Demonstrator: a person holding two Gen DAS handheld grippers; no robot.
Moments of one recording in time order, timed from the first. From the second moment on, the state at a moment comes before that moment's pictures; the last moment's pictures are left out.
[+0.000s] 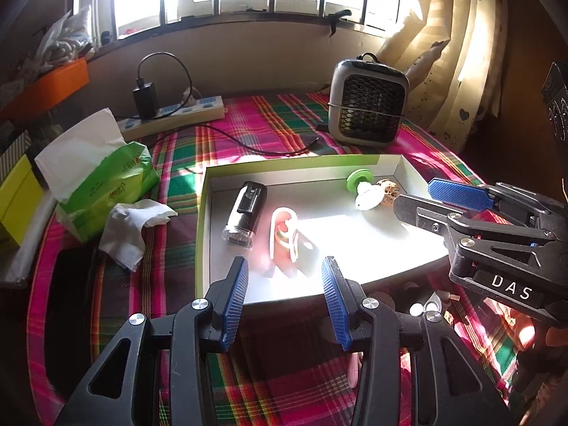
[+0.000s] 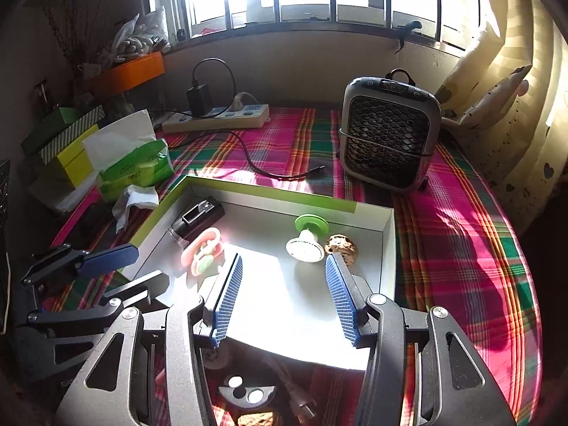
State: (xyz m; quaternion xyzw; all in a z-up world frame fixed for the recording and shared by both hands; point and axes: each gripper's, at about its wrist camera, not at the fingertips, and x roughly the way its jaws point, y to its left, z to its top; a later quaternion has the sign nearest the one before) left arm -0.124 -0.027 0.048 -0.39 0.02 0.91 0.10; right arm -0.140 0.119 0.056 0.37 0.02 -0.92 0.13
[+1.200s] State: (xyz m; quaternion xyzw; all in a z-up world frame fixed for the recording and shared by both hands) left arm -0.065 -0.024 0.016 -0.42 -0.02 0.89 0.18; right arm -0.048 0.151 0.024 0.38 0.01 -0.92 0.11
